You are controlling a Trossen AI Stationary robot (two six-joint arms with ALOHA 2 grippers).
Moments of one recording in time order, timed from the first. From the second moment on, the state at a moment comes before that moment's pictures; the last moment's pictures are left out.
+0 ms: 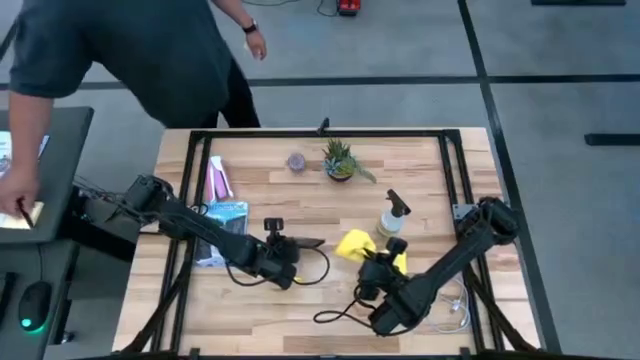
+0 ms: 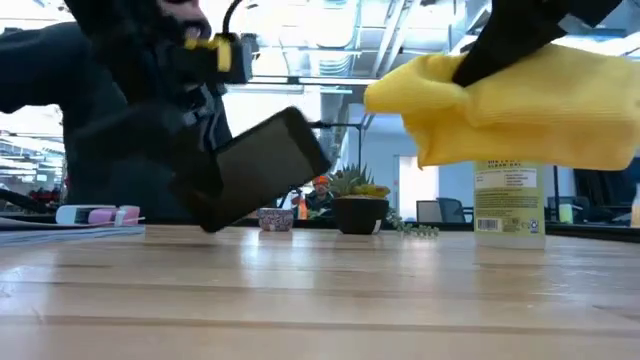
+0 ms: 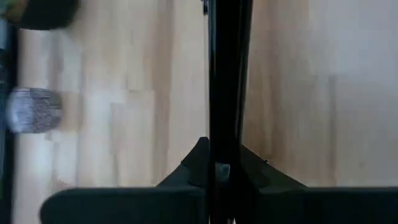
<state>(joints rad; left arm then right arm) -0.45 1.74 1.02 -0.47 -0.67 -0.18 0.68 1.94 1.51 -1.26 0.98 1.06</state>
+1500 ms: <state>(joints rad) -0.34 1.73 0.96 -0.39 -0.39 0.03 0.41 1.94 1.38 -0.34 0.54 0.32</state>
